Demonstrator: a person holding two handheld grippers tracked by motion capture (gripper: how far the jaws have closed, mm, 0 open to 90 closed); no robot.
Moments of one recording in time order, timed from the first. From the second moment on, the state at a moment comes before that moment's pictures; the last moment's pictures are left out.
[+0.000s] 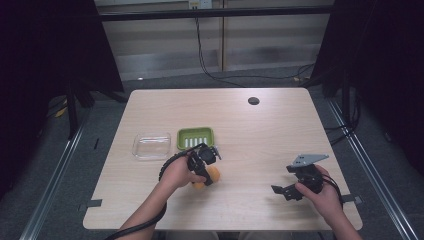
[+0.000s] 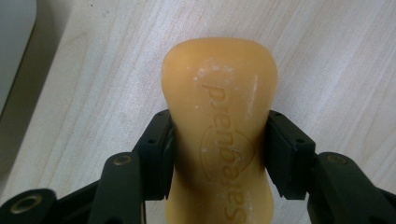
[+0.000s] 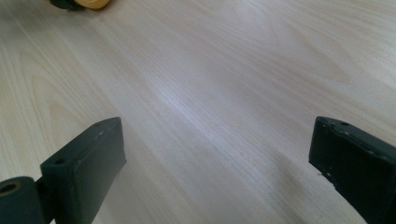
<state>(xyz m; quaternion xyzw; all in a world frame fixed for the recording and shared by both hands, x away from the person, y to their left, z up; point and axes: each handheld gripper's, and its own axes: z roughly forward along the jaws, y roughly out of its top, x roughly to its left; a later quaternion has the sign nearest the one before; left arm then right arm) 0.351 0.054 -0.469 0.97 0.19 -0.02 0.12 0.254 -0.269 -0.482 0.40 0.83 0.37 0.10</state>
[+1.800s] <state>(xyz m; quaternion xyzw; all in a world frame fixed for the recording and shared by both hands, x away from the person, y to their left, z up) 0.363 0.075 -0.435 0.96 0.26 -0.06 0.11 0.254 -0.268 -0.482 0.40 0.83 0.37 0.10</state>
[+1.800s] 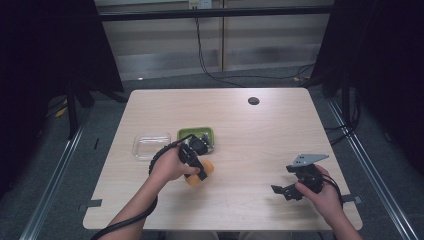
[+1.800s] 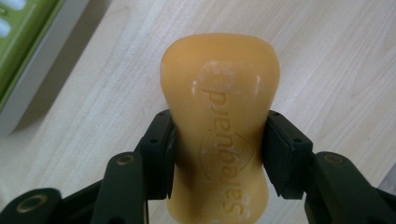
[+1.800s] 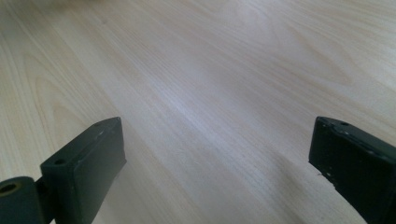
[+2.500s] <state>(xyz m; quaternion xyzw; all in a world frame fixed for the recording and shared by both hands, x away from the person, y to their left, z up) 0.374 0.082 -0.424 0.96 0.26 -0.07 0.11 0.254 -0.269 -0.482 0.40 0.83 0.37 0.10</state>
